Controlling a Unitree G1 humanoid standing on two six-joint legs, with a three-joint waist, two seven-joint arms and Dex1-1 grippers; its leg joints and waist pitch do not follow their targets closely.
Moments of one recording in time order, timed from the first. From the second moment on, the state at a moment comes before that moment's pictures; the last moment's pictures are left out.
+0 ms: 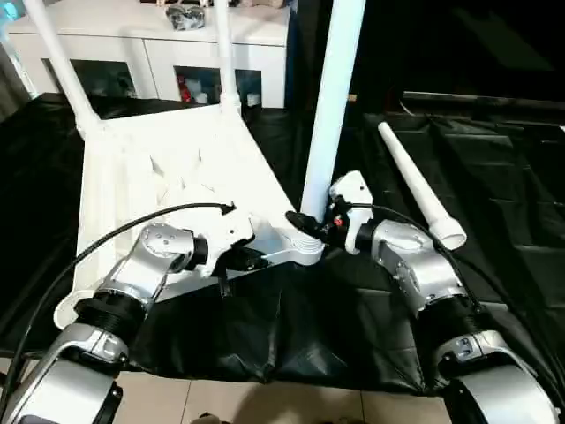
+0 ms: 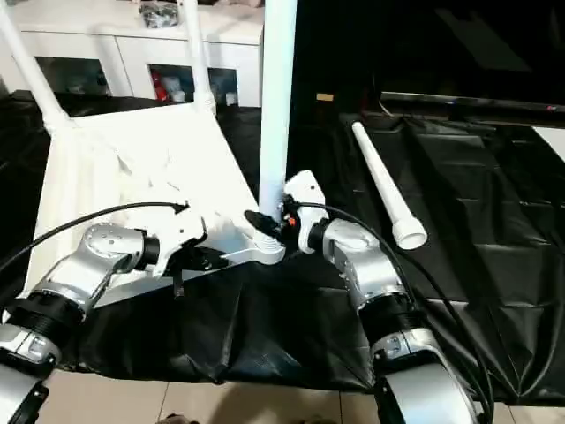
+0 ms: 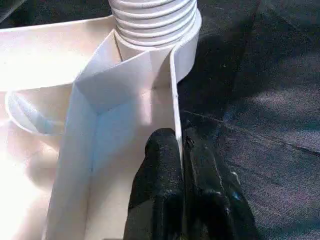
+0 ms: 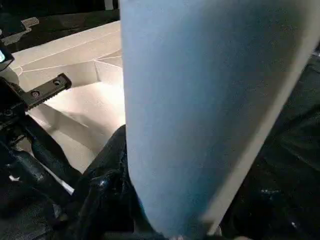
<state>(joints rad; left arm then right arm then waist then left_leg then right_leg) -0.61 0.42 -0.33 0.66 0.01 0.06 -1.08 -0.63 -0.16 0.14 0.65 0.14 0.11 0.76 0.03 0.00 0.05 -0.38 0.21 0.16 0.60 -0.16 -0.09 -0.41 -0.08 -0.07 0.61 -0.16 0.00</state>
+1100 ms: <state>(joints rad) -0.61 0.42 -0.32 0.66 0.02 0.06 -1.08 -0.65 -0.16 0.15 0.69 0.12 0.08 0.78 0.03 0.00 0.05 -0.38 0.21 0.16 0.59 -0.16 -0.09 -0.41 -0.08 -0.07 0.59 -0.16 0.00</state>
